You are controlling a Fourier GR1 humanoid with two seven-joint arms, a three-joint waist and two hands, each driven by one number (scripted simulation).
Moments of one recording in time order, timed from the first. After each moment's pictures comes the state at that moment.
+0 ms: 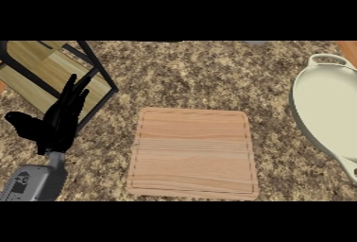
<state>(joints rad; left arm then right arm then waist) -0.20 0.32 -0.10 -1.45 0.31 0.23 0.03 -0.27 -0.70 -0.32 -1.10 0.55 -0.06 -0.41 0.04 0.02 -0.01</state>
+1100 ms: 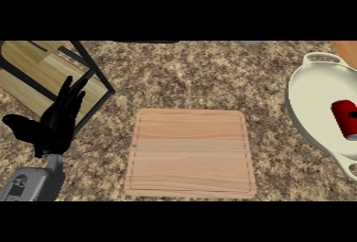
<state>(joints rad) -0.18 0.32 -0.08 -1.45 0.30 0.24 0.03 -0.56 -0.69 -0.45 -0.62 0.28 0.28 -0.61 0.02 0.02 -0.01</state>
